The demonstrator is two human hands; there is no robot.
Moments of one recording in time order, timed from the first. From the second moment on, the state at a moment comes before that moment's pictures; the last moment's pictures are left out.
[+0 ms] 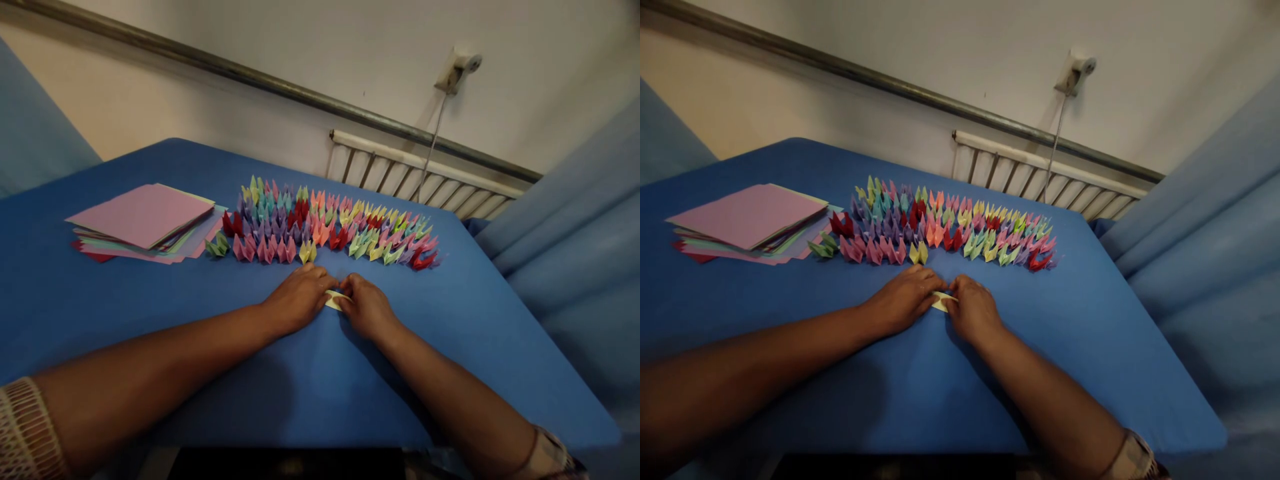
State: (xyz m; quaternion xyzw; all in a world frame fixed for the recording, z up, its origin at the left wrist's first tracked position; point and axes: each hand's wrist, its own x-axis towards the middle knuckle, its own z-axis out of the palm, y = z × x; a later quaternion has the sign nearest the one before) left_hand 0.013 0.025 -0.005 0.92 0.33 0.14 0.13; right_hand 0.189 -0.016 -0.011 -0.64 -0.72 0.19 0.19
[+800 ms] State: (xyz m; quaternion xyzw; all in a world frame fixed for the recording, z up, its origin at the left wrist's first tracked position) left_hand 0.016 0.015 0.003 0.64 0.44 0.33 0.54; right_hand 0.189 -0.014 -0.021 -0.46 -0.51 0.42 0.59
